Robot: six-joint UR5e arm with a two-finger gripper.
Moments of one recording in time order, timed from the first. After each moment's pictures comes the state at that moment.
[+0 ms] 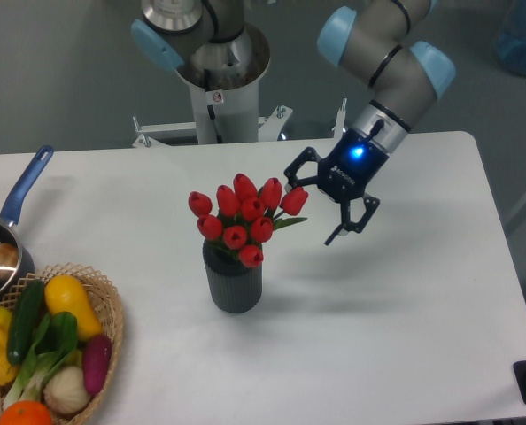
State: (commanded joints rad) arm 2.84 -1.74 -1.93 -1.19 0.62 1.58
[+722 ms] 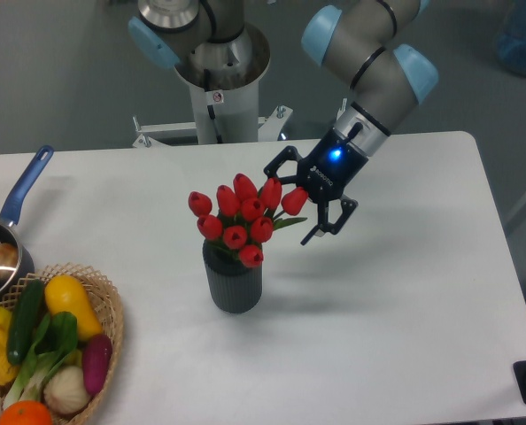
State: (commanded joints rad) arm 2.80 -1.74 -1.93 -1.23 0.63 1.58
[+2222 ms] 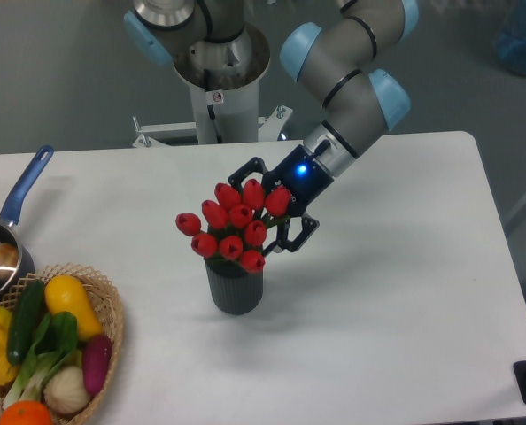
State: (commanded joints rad) arm 2.70 -1.78 -1.92 -1.20 0.51 1.60
